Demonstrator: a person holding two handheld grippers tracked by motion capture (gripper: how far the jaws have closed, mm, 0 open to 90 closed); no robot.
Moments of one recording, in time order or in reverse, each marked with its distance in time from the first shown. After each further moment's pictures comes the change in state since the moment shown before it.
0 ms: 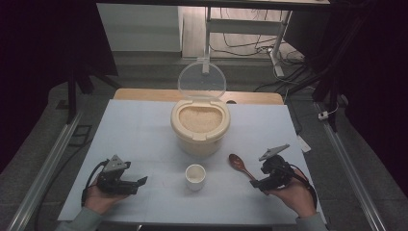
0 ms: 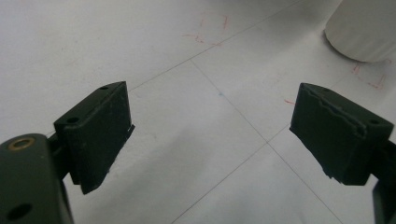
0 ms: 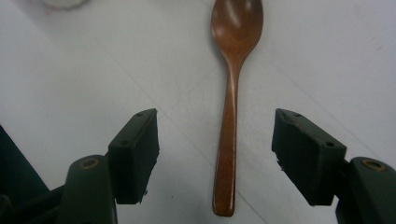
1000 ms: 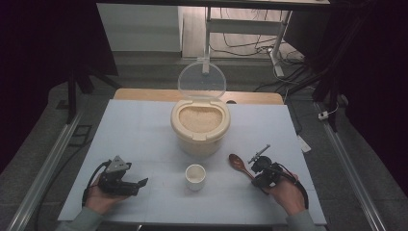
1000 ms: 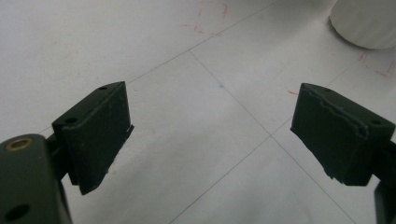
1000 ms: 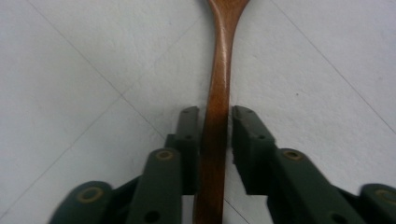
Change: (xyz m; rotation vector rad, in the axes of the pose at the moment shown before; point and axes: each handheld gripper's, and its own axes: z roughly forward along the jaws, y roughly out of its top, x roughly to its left) left arm -0.001 -0.002 0.004 0.029 0.004 0.022; right arm -0.005 0.007 0.044 0.219 -0.065 -0.014
